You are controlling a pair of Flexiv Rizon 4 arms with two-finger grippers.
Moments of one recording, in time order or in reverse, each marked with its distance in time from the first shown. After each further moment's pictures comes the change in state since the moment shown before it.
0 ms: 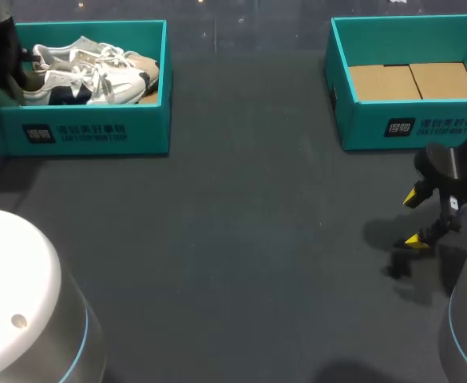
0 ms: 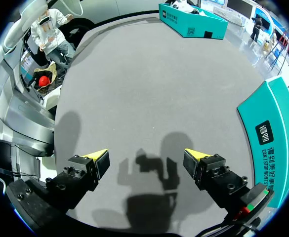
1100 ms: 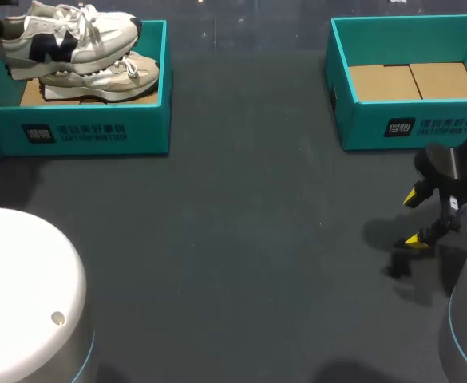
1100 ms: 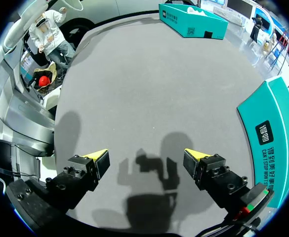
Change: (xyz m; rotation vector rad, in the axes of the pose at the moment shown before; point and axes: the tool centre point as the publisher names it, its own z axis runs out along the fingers) left arm 0.005 -0.016 -0.136 -0.071 0.025 -0.063; right arm 0.000 0.000 0.000 0.000 0.000 0.000
